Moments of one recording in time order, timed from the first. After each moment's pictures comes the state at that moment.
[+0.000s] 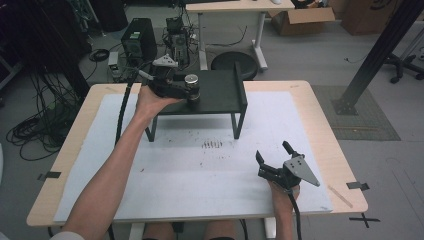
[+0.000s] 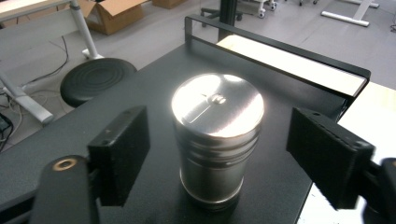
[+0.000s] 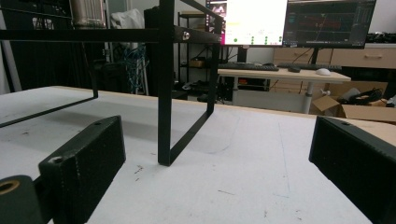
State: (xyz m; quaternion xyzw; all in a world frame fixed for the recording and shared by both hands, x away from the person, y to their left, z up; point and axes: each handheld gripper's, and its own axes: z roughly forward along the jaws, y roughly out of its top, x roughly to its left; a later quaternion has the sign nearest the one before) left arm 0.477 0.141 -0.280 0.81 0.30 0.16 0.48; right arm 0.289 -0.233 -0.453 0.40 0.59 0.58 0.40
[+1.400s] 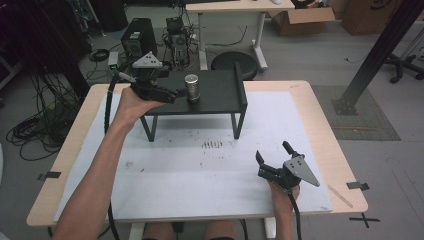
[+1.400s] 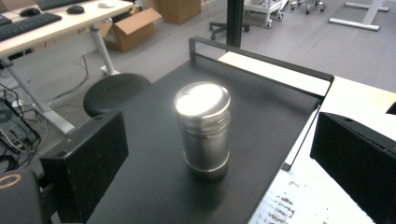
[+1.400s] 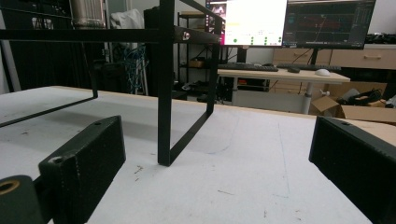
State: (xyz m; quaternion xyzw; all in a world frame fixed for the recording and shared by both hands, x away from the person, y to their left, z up) left arm 0.433 0.170 -0.250 0.79 0.29 0.20 0.49; right arm 0.289 -0.232 -0.453 0.40 0.59 0.58 0.40
